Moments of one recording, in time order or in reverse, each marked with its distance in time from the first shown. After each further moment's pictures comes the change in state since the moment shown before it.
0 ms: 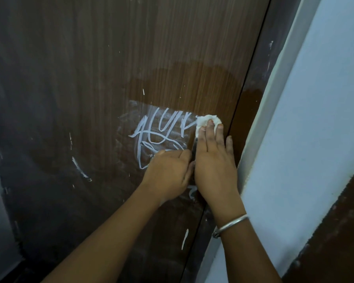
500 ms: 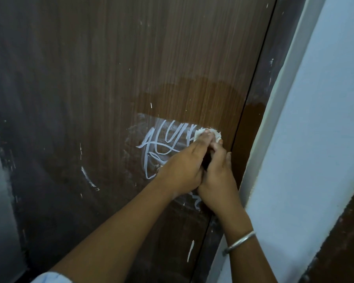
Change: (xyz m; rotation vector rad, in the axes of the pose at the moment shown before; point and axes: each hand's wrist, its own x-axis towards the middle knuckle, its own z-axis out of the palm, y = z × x) left_hand 0.029 0.004 -0.011 -0.341 0.034 0.111; right_hand -0.011 -0.002 0.005 0.627 0.102 0.083
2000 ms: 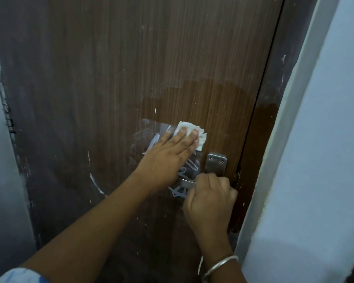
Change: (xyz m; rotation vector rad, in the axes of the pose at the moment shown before) left_hand -0.004 -0.056 -0.030 0.676 -0.194 0.058; right_hand -0.022 -0.010 0.043 -0.315 0.280 0.012
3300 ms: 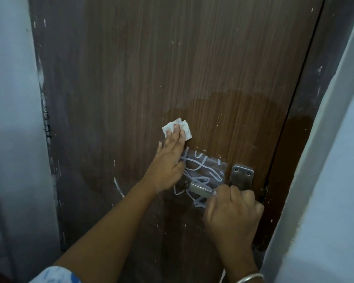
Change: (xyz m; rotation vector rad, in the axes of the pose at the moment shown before) left_hand -0.020 -0.036 0.010 -0.642 0.117 -0.378; right_hand 0.000 -0.003 0.008 -0.139 0.023 -0.042
